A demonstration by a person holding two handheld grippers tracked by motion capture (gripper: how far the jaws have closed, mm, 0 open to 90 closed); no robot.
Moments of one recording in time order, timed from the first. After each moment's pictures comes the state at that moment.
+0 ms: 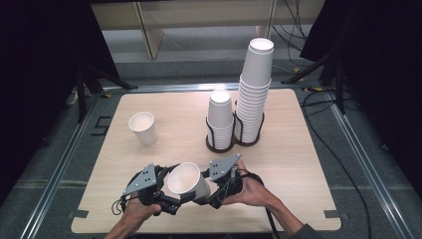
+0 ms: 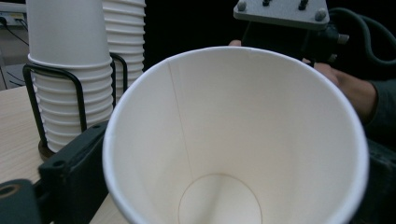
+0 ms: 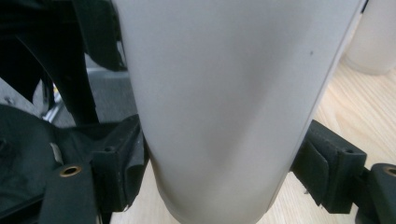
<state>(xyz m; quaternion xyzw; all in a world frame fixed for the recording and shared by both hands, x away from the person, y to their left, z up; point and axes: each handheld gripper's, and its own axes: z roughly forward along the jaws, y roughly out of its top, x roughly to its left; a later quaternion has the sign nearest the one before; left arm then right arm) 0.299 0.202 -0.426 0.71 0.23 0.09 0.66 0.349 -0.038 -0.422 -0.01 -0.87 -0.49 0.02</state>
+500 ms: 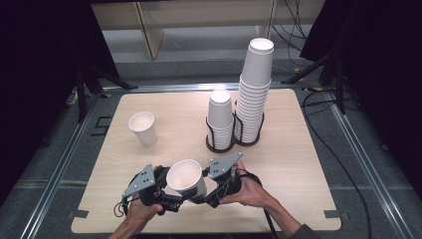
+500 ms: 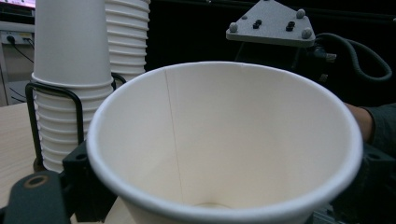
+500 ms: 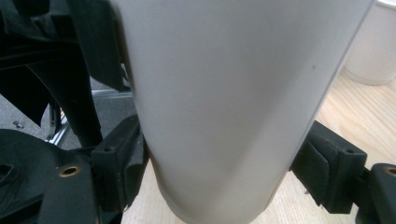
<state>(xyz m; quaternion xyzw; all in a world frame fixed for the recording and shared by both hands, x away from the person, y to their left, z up) 0.297 0.199 -0.426 0.68 0.22 0.11 0.69 0.350 -0.036 -0.423 -0.02 -0.85 -0.52 0.03</state>
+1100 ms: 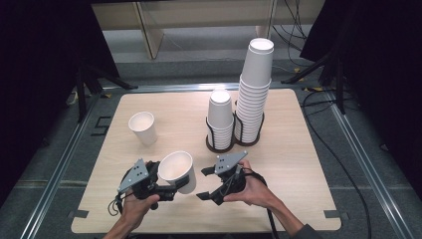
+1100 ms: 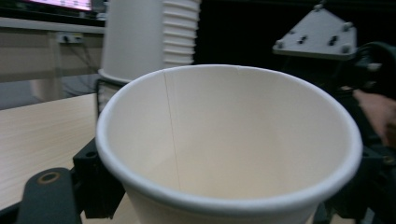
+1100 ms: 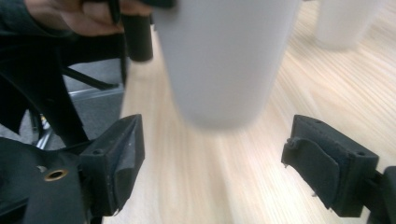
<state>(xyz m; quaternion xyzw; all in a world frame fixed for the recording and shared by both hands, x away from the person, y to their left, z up) 0.312 0.222 -0.427 0.68 0.29 0.19 0.64 0.359 -0.054 -0.430 -0.09 -0.87 -0.49 0.01</state>
